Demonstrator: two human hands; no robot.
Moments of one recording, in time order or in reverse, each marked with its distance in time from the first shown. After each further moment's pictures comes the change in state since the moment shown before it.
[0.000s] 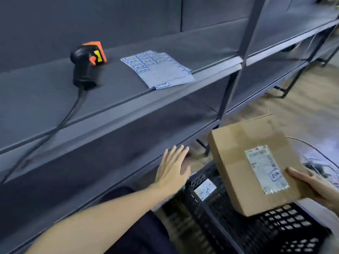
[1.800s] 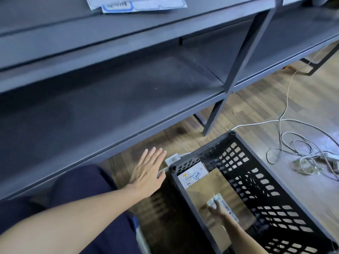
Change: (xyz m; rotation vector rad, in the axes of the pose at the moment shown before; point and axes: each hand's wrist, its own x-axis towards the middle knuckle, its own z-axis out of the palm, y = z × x) left_hand -0.008 -0.046 0.126 0.241 -0.181 -0.170; right_hand 0.015 0.259 0.147 -1.141 -0.286 0.416
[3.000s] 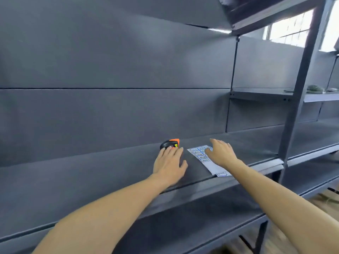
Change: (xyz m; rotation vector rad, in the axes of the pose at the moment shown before) left_hand -0.067 -0.101 -0.411 0.126 0.664 -0.060; right_hand -0.402 -0.416 -0.248 -0.235 1.065 -0.902
